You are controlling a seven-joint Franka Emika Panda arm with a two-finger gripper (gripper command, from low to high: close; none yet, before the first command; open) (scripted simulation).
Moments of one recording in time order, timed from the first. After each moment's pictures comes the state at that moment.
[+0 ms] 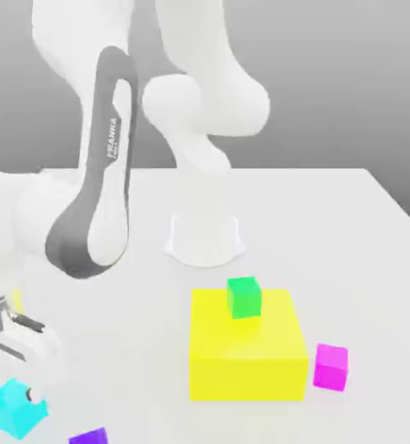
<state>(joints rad) -0.38 0.49 -0.12 -2.29 0.16 2.77 0.66</state>
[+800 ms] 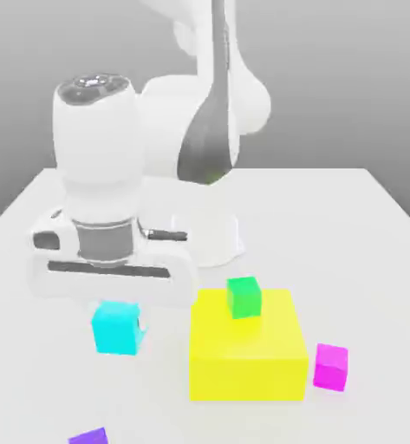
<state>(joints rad) -0.13 -0.10 -0.03 -2.60 -0.01 2.50 0.62</state>
